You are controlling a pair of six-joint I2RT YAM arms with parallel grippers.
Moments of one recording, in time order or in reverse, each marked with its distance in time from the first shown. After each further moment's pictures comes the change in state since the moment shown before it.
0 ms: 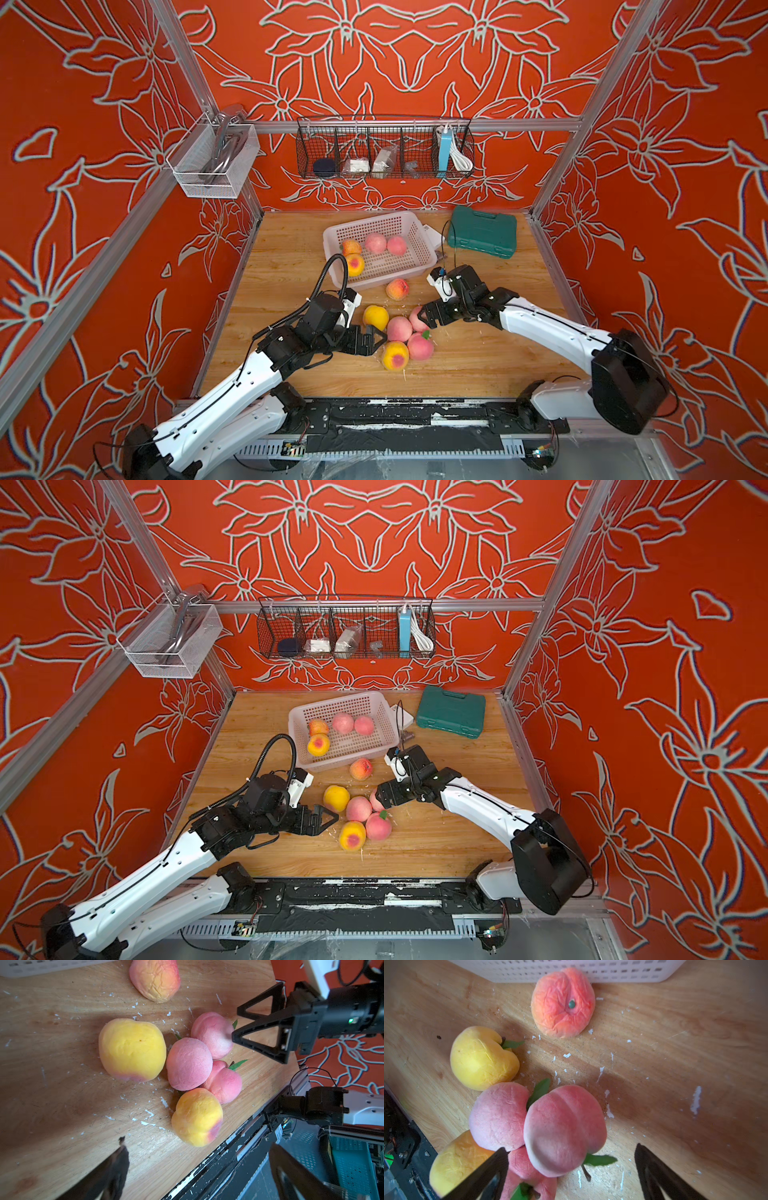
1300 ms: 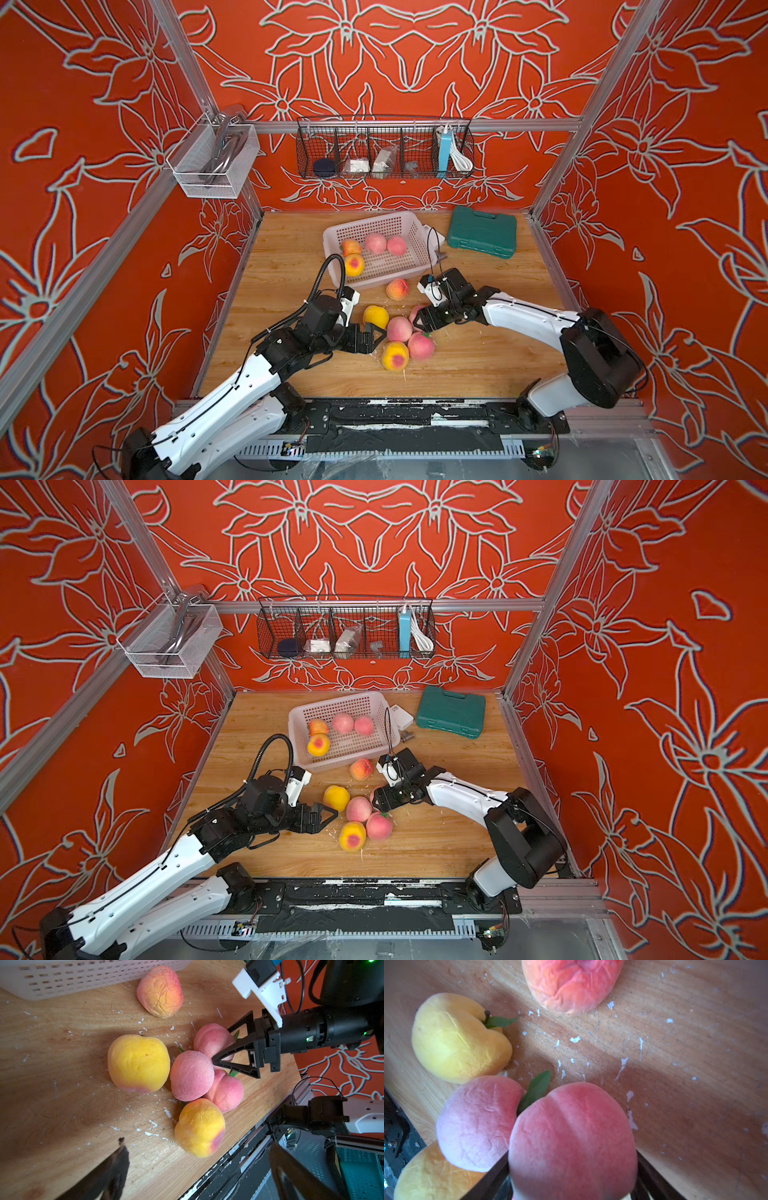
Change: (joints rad) left arm 0.000 -0.021 -0.013 0.034 -0.056 0.000; right arm 0.020 0.130 0.028 0.010 -0.043 -0.028
